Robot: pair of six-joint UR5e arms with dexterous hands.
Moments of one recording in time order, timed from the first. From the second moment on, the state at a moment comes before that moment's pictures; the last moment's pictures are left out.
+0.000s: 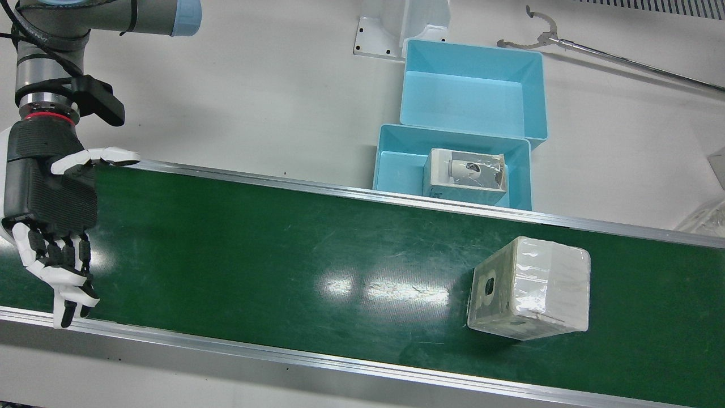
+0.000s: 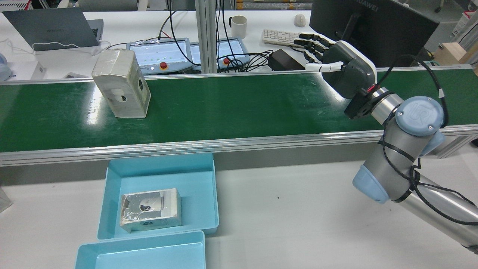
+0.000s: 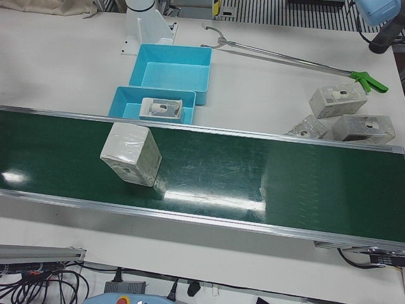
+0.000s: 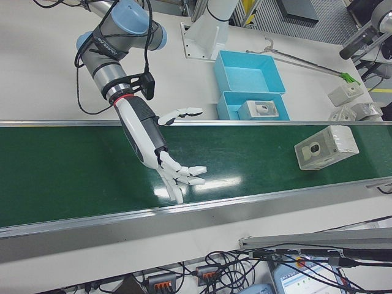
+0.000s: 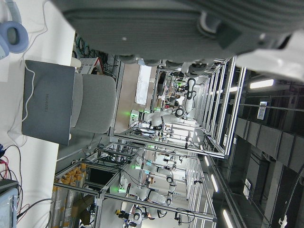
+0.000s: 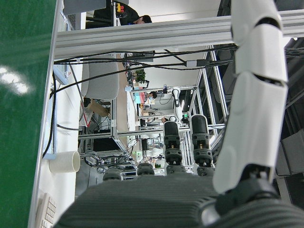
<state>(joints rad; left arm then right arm) -1.81 -1.79 -1.75 0.44 1.92 -0.15 0.99 -1.18 1.78 -3.43 -1.28 -0.01</state>
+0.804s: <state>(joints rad) -1.81 -1.79 -1.75 0.44 1.92 -0.15 0.99 -1.16 1.79 -3.42 -1.33 -0.03</state>
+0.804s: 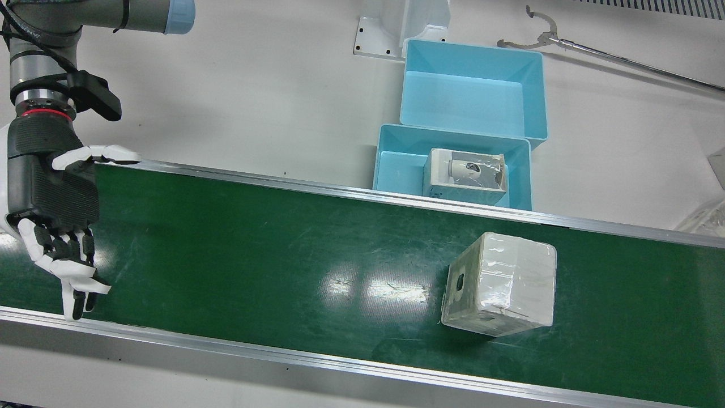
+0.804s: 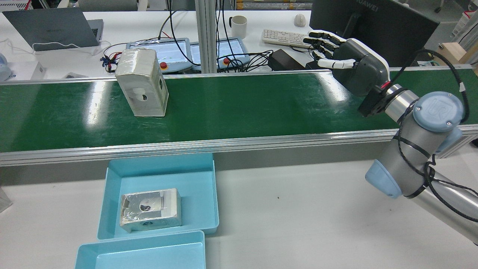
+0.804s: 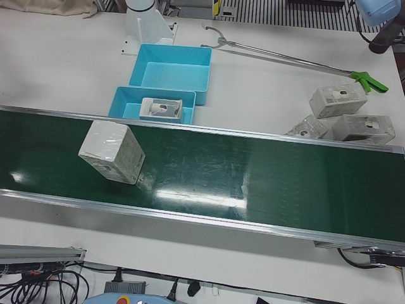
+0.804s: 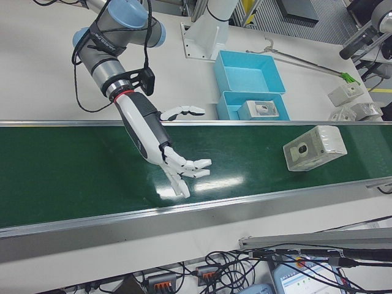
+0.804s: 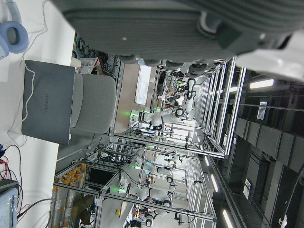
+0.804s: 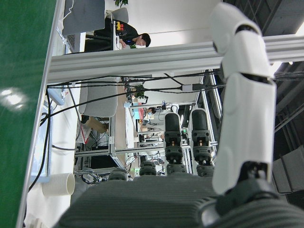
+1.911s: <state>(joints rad) -1.81 -1.79 -1.75 0.44 1.92 -0.15 0.87 -1.00 1.64 -3.42 -1.24 -0.07</state>
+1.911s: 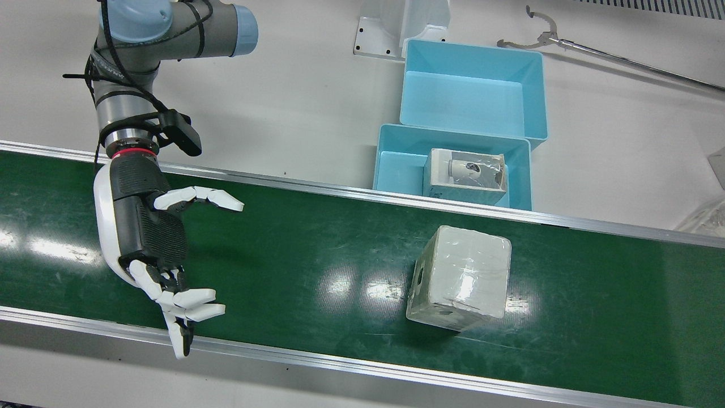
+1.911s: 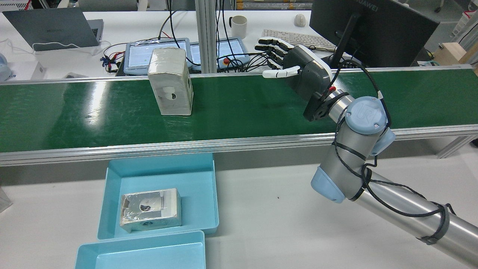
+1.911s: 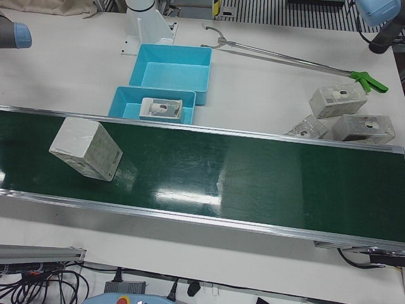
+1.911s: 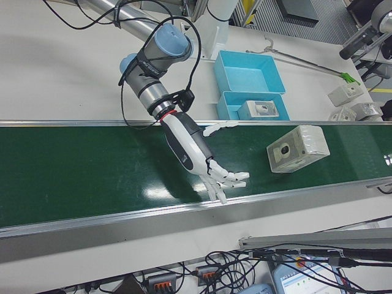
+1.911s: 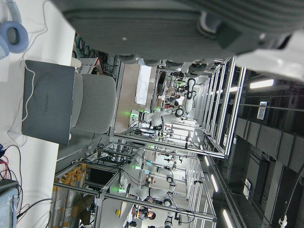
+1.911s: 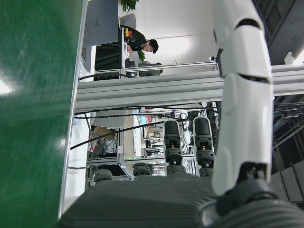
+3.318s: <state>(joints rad) -1.81 -1.79 -1.75 0.44 1.92 -0.15 0.89 -1.04 1.68 -3.42 -1.27 -0.07</state>
